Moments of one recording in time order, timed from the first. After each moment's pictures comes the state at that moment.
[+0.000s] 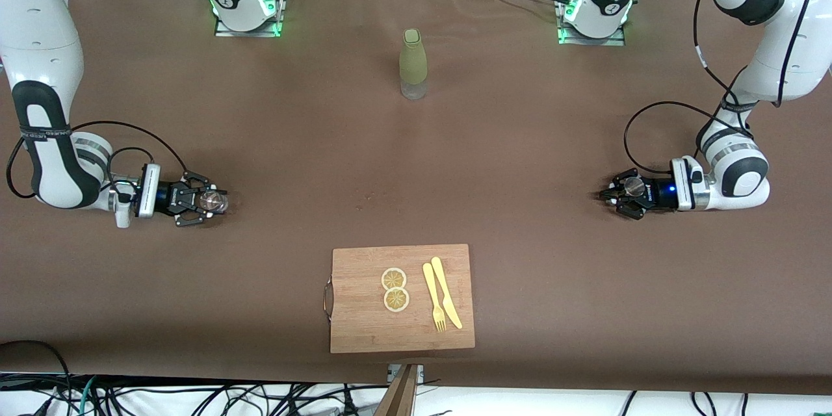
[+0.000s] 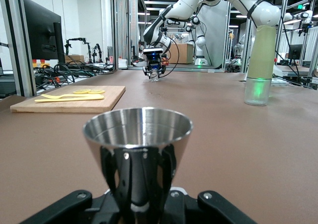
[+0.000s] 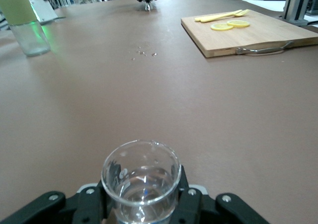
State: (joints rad) left arm 0.43 0.95 -0.05 -1.68 -1.14 1.56 2.63; right arm -0.26 0.85 -0.05 -1.65 1.04 1.78 -2.43
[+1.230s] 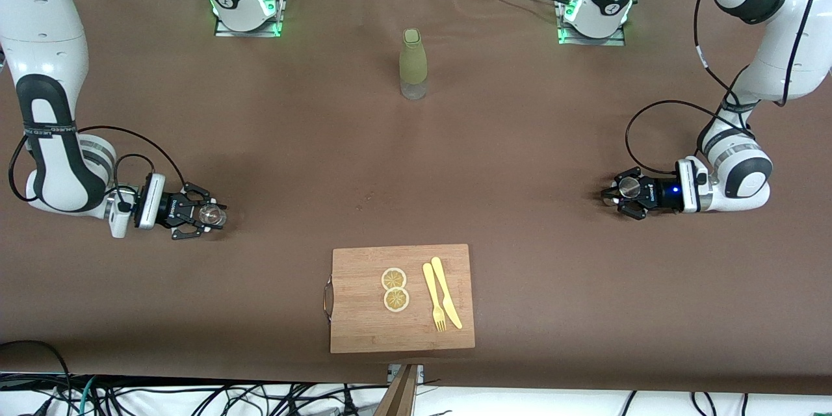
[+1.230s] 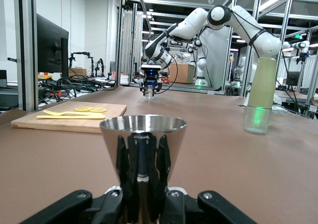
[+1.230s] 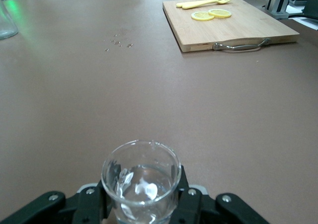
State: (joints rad) left arm 0.42 0.94 -0.05 -1.67 -1.18 1.48 2.54; right arm -0.20 0.81 -0.05 -1.64 1.04 1.90 -2.36
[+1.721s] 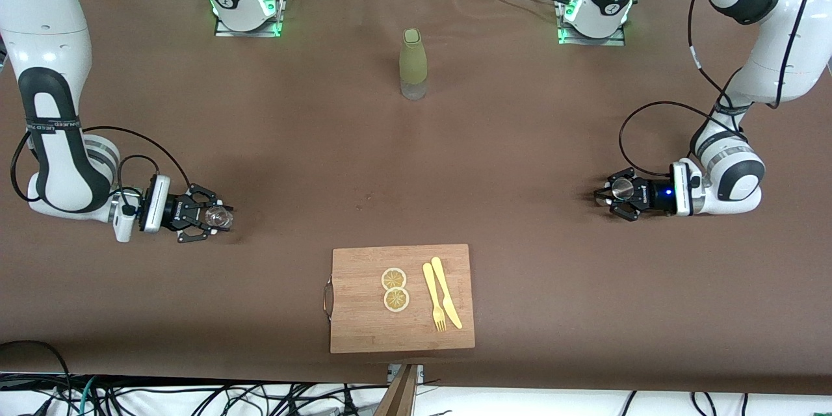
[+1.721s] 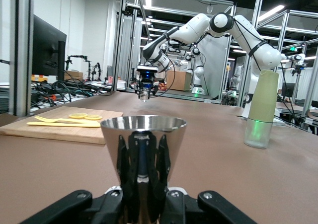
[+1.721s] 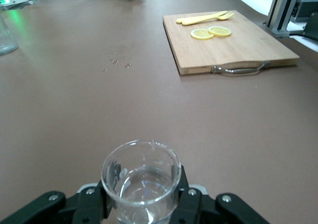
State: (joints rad) left arm 0.37 0.94 -0.05 -1.67 -1.22 1.47 2.50; right arm -0.16 0.77 -0.03 -1.64 1.04 1.90 -2.31
